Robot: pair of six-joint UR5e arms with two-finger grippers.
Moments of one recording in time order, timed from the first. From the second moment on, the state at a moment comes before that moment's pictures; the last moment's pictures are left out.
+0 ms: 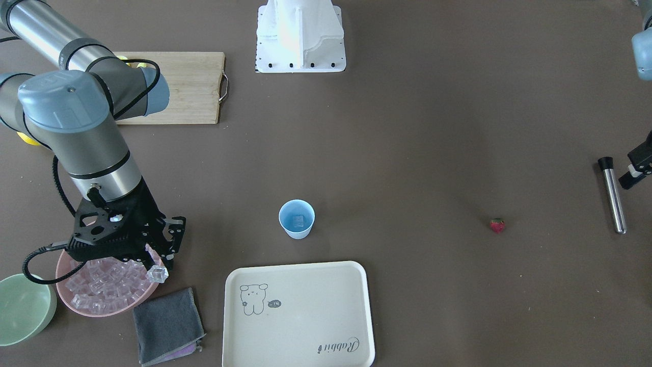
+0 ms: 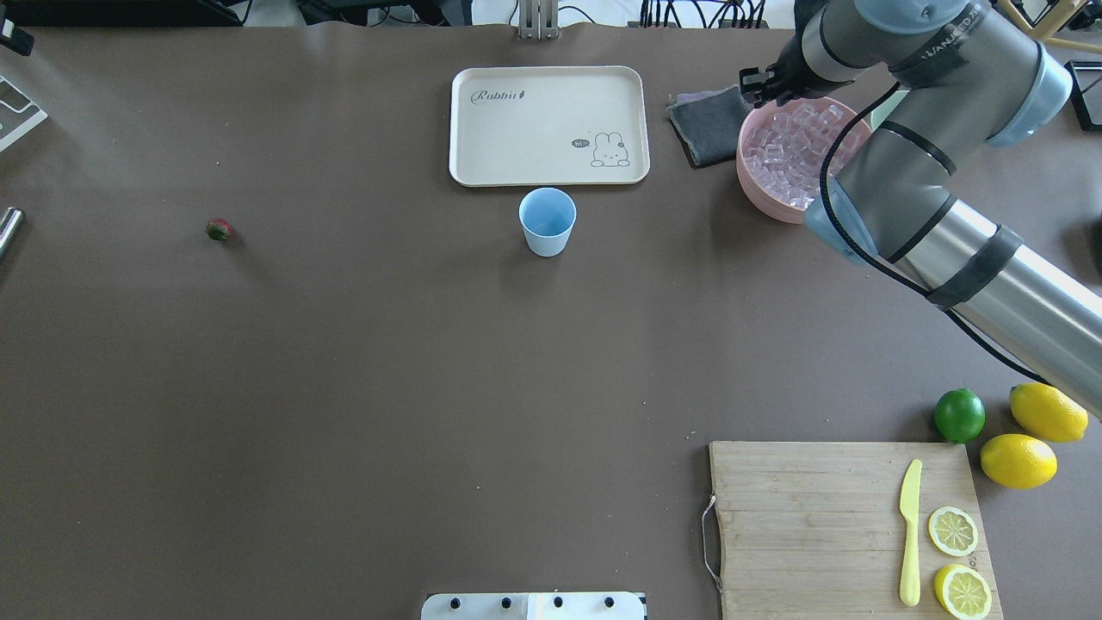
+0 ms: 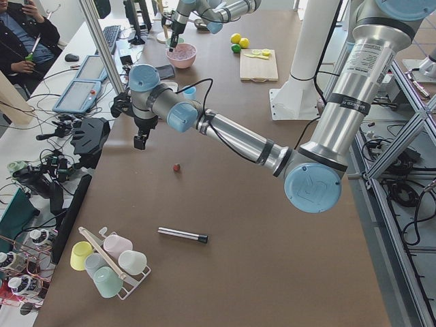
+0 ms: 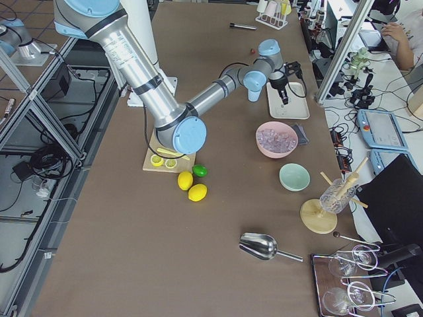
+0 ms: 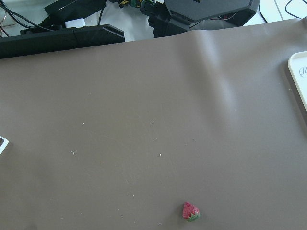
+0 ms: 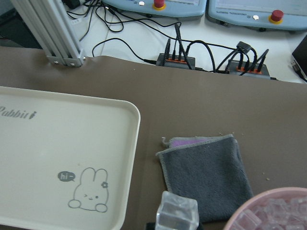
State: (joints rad) left arm -1.40 -1.92 -1.67 -1.73 -2.40 -0.34; right arm 0.90 -0.88 1.49 -1.26 1.83 0.82
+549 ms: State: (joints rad) left arm -1.41 -1.92 -1.67 -1.79 -2.40 -0.34; right arm 0.75 -0.79 1.48 -1.26 1.67 0.79
